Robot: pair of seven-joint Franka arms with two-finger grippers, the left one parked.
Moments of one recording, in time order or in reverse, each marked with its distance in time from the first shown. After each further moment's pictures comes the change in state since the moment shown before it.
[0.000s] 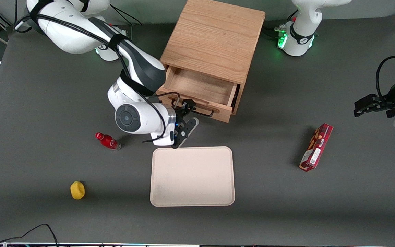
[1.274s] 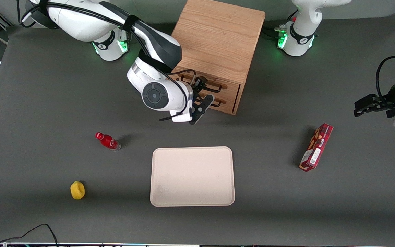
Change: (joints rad) arm 0.035 -0.074 0.085 -0.145 0.020 -0.022 0.098
